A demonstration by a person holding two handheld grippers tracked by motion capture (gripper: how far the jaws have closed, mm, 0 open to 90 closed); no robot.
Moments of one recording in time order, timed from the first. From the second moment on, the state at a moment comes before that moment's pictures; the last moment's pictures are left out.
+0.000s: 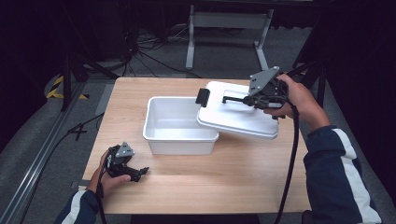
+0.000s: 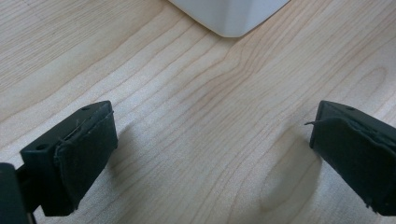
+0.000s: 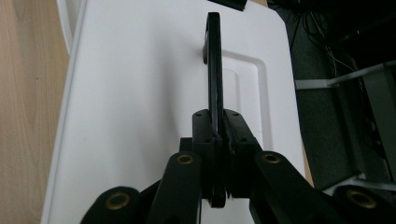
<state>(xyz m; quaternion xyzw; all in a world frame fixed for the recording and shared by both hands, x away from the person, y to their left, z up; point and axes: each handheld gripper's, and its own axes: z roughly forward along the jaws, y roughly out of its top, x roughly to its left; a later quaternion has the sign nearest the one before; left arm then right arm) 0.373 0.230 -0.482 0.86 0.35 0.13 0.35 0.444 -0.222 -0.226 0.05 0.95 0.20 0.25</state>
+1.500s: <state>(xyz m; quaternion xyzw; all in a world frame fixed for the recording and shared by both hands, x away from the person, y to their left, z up) 0.371 0.229 -0.482 0.86 0.35 0.13 0.35 0.454 -0.317 -0.294 0.14 0.94 0.21 0.23</state>
